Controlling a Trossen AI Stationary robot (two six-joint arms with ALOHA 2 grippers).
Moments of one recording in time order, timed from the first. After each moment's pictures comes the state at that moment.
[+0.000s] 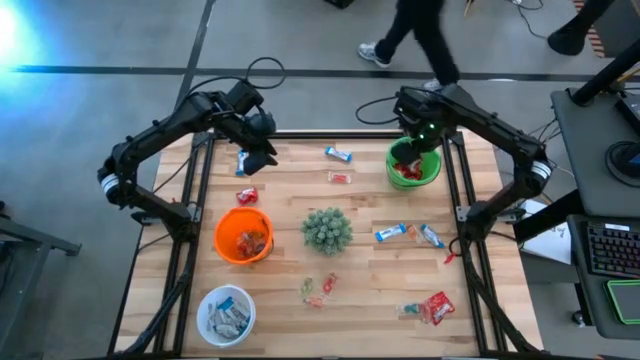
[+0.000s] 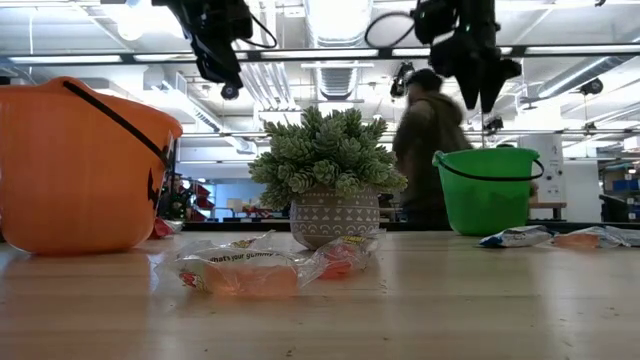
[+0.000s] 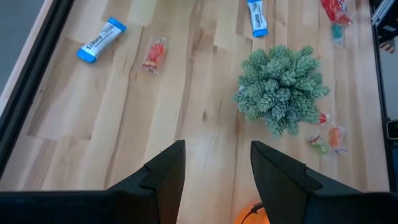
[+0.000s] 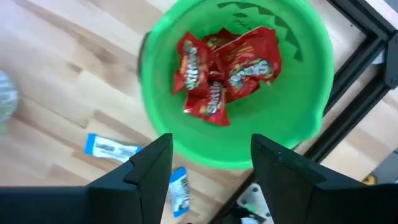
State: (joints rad) left arm 0.64 1.44 1.52 -1.15 0.45 0.31; right arm -0.66 1.54 1.63 -1.57 -0.01 0.32
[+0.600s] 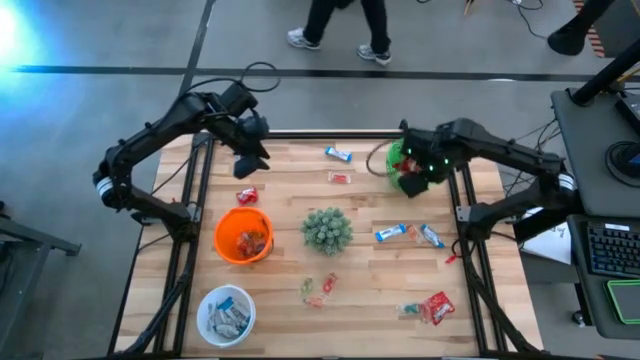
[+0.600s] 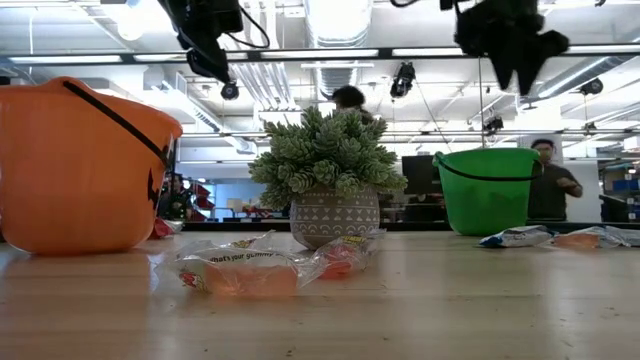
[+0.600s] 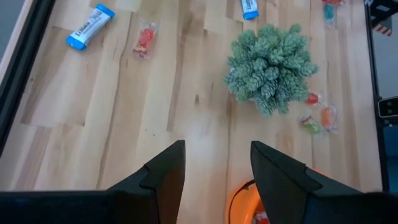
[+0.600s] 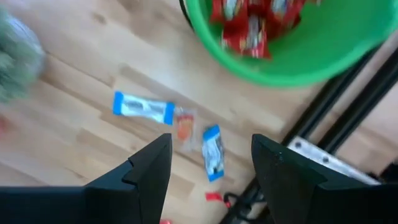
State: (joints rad) left arm 0.64 1.40 1.52 -1.24 0.45 0.36; right arm -0.37 1.33 1.41 -1.57 -0.03 0.67
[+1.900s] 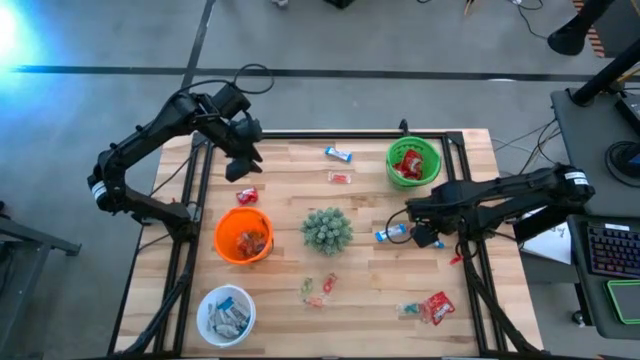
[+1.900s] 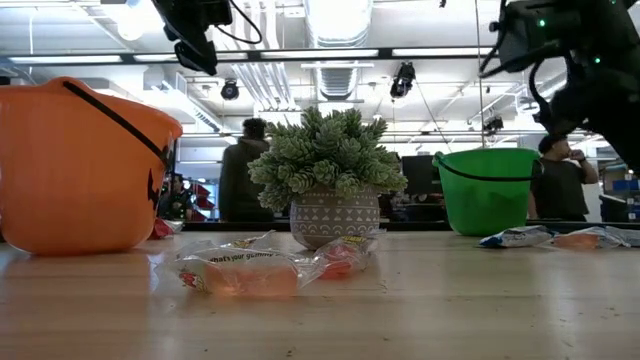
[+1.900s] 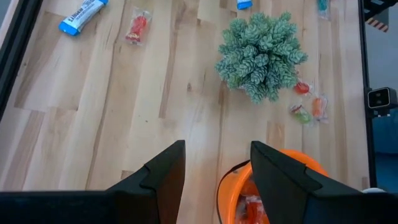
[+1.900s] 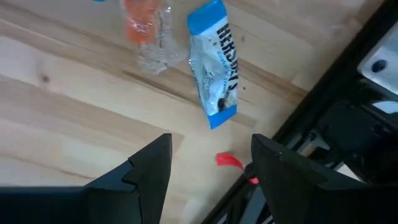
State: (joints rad) left arm 0.64 1.36 1.52 -1.32 0.45 0.36; right arm 0.01 1.15 0.73 -1.25 -0.21 1.13
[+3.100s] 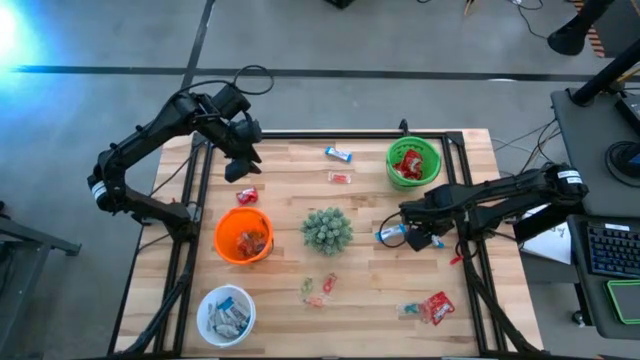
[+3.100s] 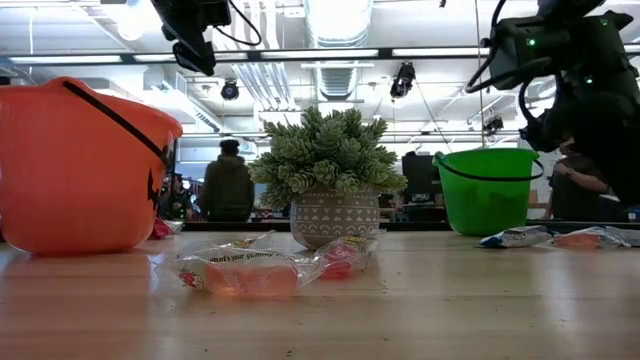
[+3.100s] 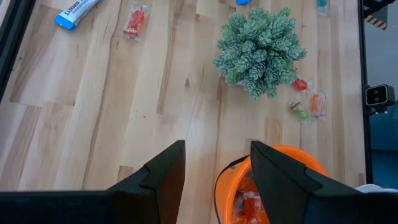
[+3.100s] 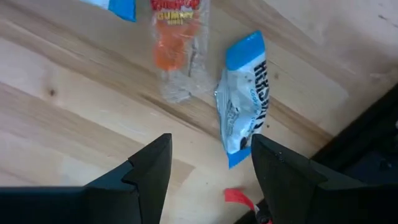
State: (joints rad) left arm 0.64 1.36 1.52 -1.33 0.46 0.36; right arm 0.02 1.23 0.68 -1.10 -0.18 1.01
